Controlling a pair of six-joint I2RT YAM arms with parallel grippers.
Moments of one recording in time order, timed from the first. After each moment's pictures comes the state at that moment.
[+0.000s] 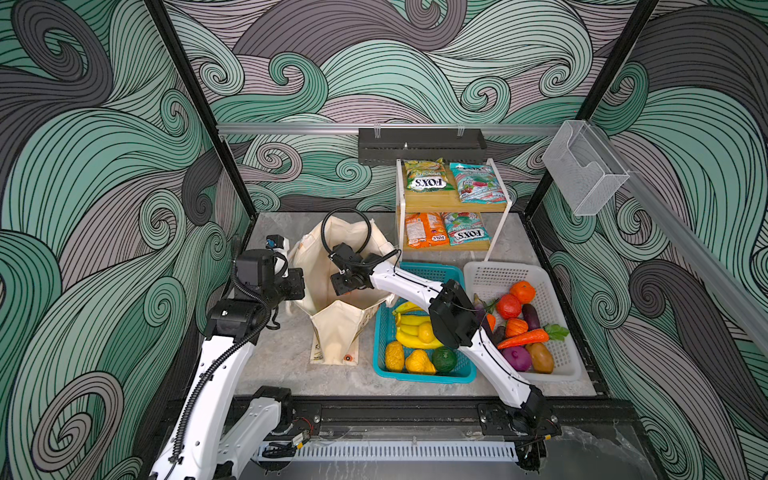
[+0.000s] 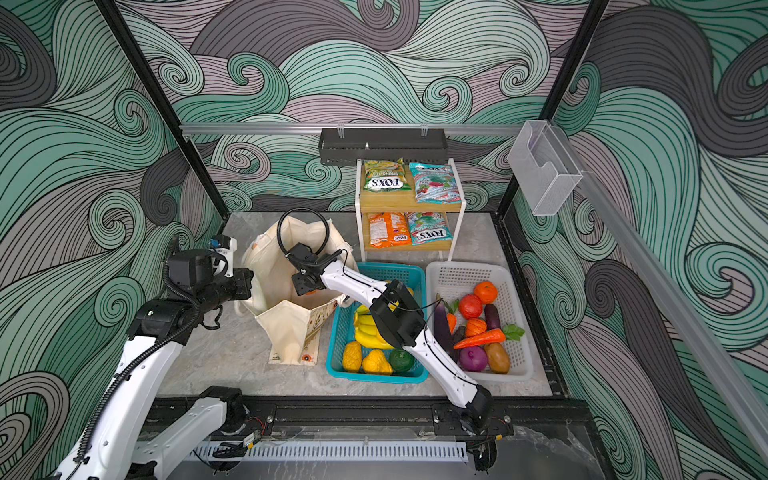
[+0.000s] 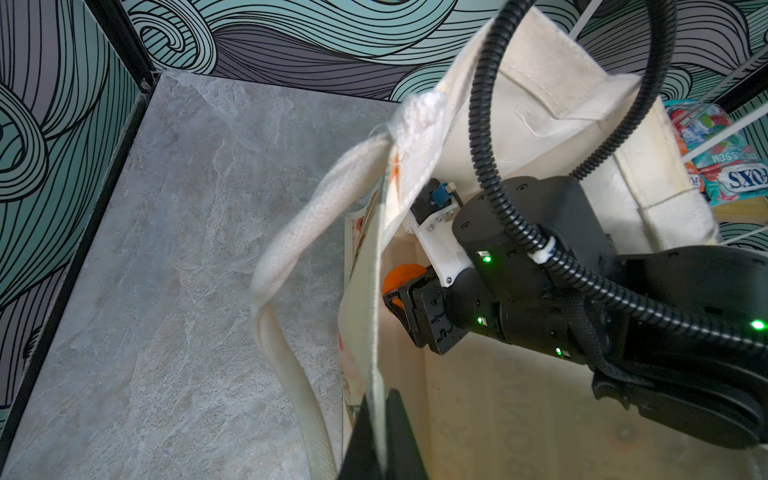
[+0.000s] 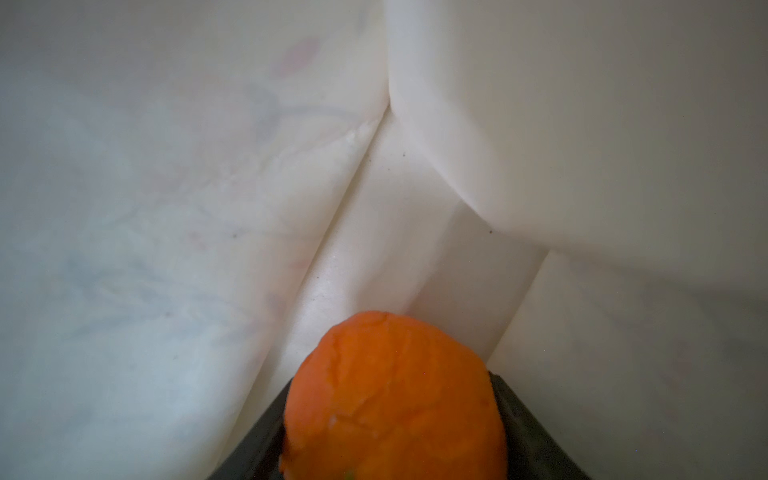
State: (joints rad) left arm -0.09 0.88 1.04 -0.81 0.06 -0.17; right arm 0.92 2.55 2.27 -0.74 0.07 0.37
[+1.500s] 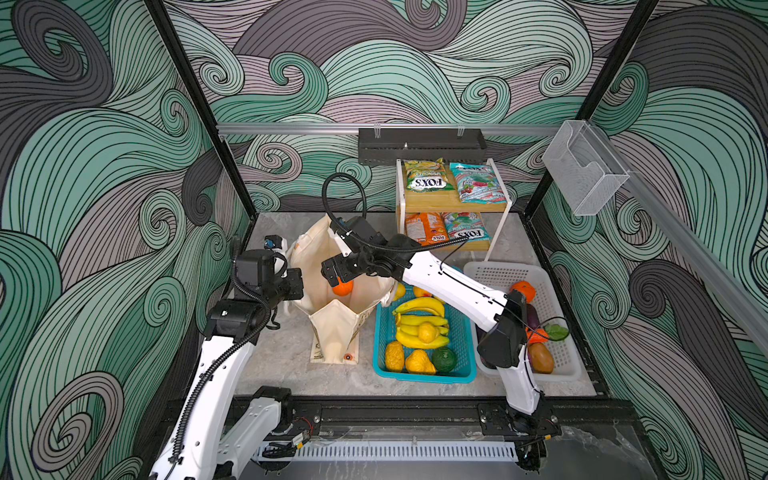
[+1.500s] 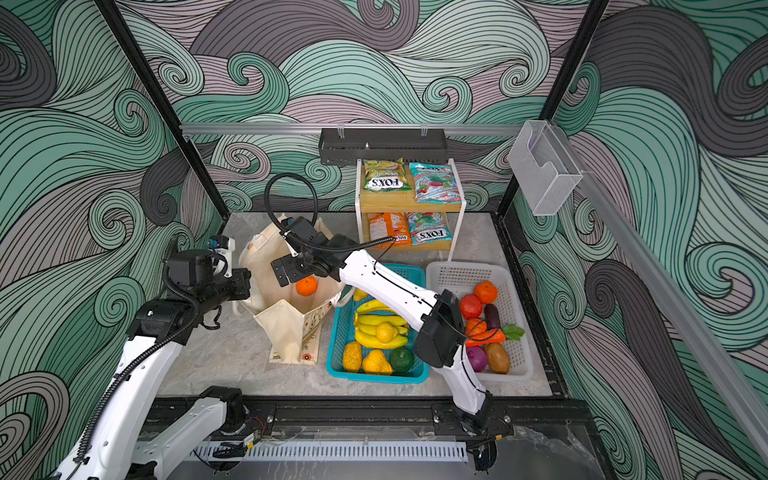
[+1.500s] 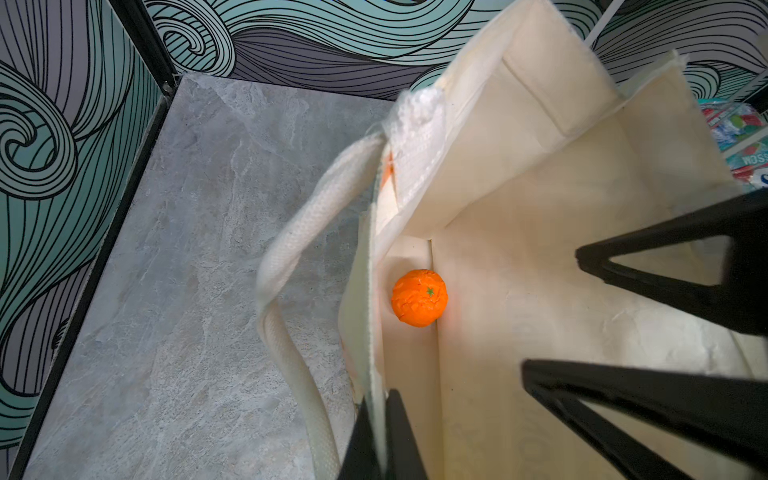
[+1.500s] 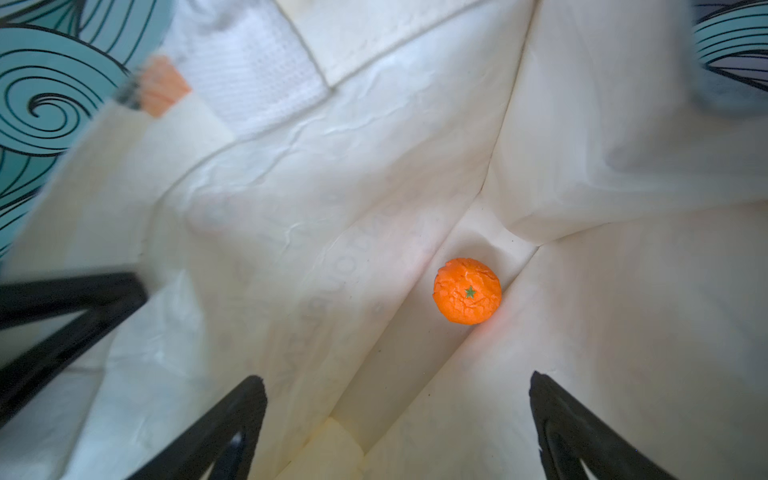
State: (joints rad) left arm -0.09 0.88 1.04 -0.82 0.02 -0.16; right arm 0.99 2.05 2.15 -0.86 0.01 0.32
